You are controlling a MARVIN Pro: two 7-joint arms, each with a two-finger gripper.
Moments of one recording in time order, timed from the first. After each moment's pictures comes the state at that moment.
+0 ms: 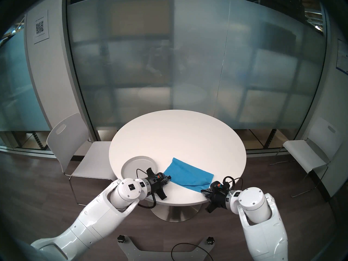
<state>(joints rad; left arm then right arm) 1.46 -1.26 -1.02 -1.54 0.23 0.27 -0.40 -1.84 -1.26 1.68 -1.84 -0.36 0.38 0.87</state>
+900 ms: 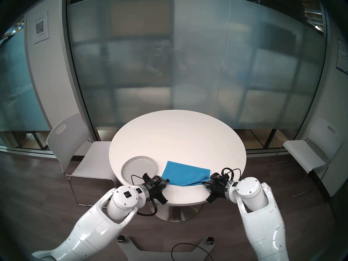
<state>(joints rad) 1.62 -1.27 -1.08 -1.70 0.16 0.37 -0.31 -1.70 -1.24 1.64 -1.73 -0.40 0.36 0.88</state>
